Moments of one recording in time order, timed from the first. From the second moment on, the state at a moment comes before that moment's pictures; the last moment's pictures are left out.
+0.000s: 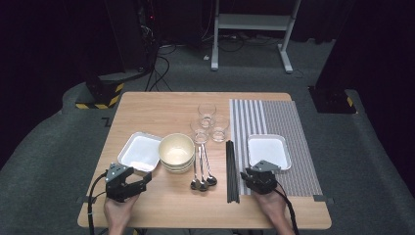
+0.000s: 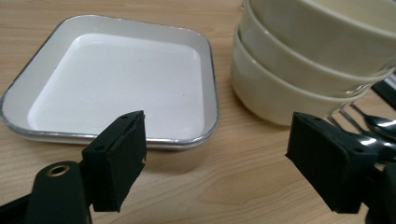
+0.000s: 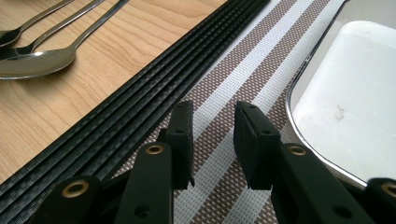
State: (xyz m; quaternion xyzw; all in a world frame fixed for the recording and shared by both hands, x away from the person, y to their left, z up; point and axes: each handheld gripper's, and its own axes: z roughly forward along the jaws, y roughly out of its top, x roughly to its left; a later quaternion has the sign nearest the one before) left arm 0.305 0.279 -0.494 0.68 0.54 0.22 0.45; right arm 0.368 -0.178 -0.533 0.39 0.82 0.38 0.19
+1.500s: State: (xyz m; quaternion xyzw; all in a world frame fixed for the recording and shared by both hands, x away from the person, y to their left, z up) left arm 0.355 0.284 -0.437 0.69 0.51 0.20 0.48; right arm 0.368 -0.178 -0.533 0.39 0.82 0.37 0.19
